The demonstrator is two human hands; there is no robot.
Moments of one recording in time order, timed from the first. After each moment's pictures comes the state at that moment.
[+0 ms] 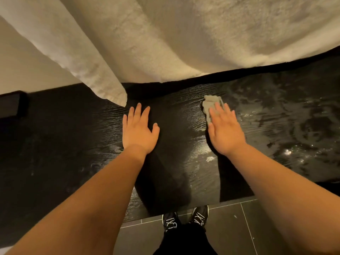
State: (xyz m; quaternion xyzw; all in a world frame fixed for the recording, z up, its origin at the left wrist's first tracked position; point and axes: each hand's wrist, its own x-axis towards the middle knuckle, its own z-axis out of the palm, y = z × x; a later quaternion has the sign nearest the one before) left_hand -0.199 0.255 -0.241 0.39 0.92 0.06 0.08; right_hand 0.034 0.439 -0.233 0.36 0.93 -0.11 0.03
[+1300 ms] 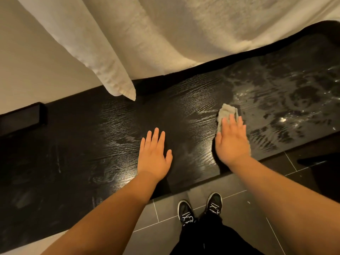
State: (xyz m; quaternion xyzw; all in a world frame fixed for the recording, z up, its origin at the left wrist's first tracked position) left_hand -0.130 0.144 -0.239 0.51 0.85 0.00 0.12; right_hand 0.088 0.324 -0.235 0.51 0.86 -0.10 0.02
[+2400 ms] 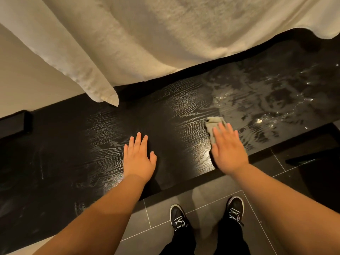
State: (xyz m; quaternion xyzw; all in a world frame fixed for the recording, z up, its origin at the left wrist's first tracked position) left_hand -0.111 0.154 -0.242 0.44 0.89 0.03 0.10; right_hand 0.158 0.336 -0.230 0.44 0.89 -0.11 0.06
